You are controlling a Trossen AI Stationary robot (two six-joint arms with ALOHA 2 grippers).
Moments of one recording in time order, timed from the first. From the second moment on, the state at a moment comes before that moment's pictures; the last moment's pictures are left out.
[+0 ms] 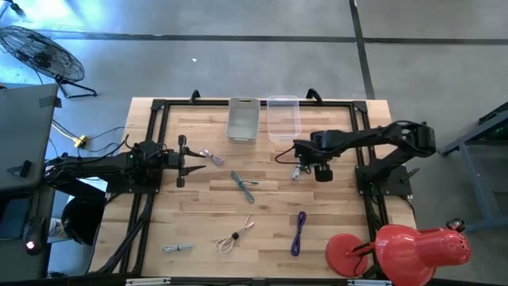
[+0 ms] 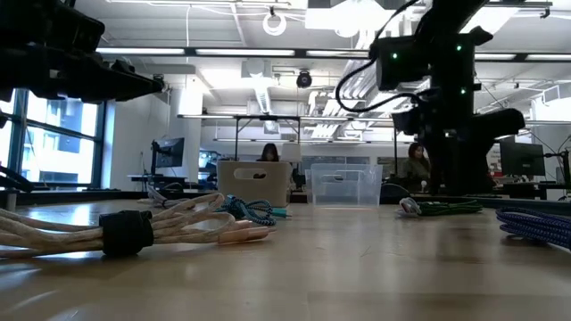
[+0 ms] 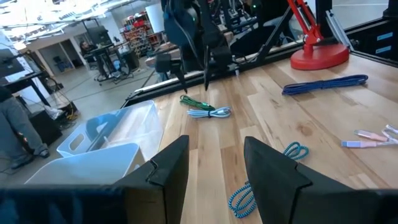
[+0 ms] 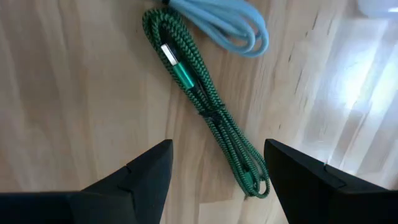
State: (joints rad) left arm 0.14 0.26 0.05 0.18 0.11 0.32; right arm -0.17 1.52 0.88 -0.96 0.24 -0.23
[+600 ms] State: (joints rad) left arm 0.14 0.26 0.05 0.18 0.12 0.32; right arm -0.18 1.57 0.88 -0.91 0.18 -0.25
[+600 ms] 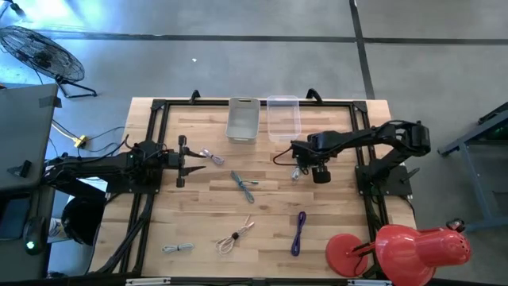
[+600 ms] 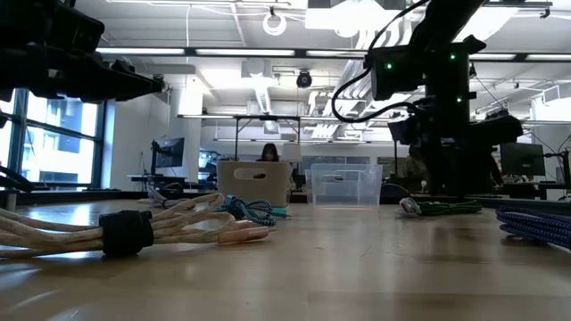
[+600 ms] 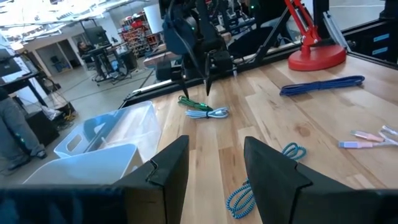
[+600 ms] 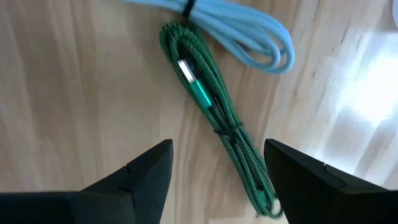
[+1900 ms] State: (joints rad) left arm 0.14 0.26 0.05 0.15 0.14 0.31; right arm -0.24 1.56 0.72 -0.72 0.16 -0.24
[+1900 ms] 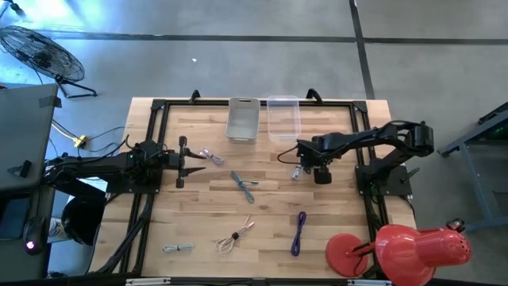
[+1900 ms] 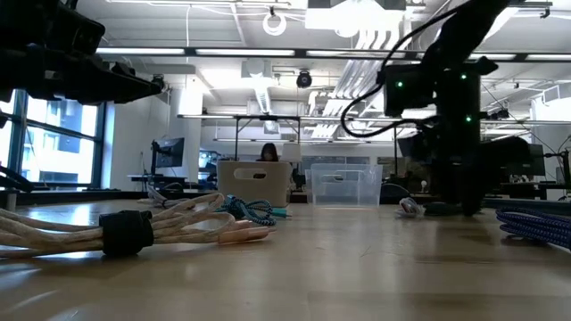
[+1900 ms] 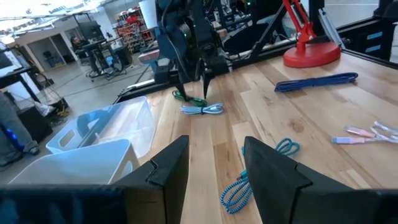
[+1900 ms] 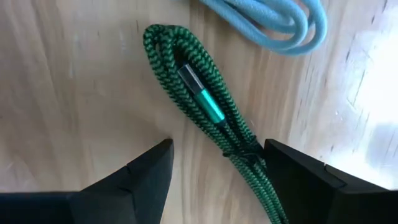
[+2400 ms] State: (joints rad) left arm 0.14 0.26 0.05 0.15 0.14 0.31; right arm -0.24 1.56 0.70 -0.66 0.20 -0.20
